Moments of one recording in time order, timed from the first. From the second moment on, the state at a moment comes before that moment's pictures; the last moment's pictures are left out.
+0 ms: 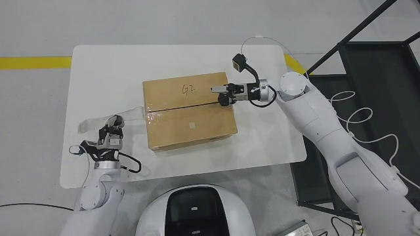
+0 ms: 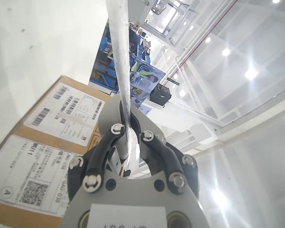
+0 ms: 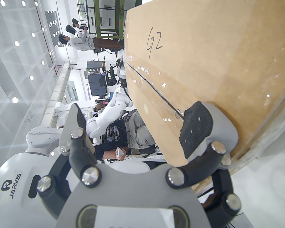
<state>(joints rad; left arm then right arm) 1.58 -1.19 -1.32 -1.48 -0.76 -0.51 -0.08 -0.65 -1.11 0.81 -0.91 0.50 -0.36 1.17</state>
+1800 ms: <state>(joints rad) 1.56 -1.22 -1.20 -1.84 0.29 0.07 0.17 -0.67 -1.11 0.82 -0.93 0.49 -0.35 1.15</state>
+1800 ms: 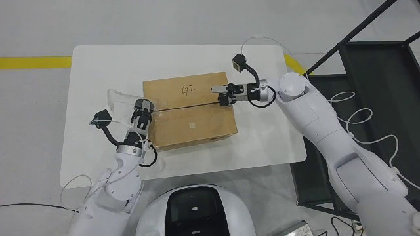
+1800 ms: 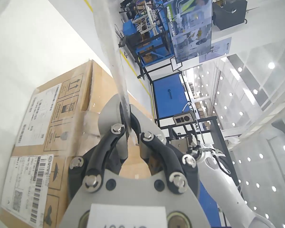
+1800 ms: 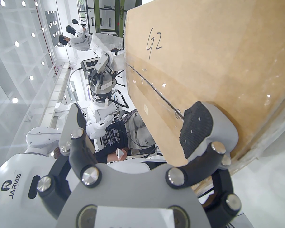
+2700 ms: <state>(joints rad) 1.55 -1.23 -1.17 -1.84 0.35 0.08 0.13 -0.74 -1.06 0.94 -1.06 0.44 -0.23 1.19</state>
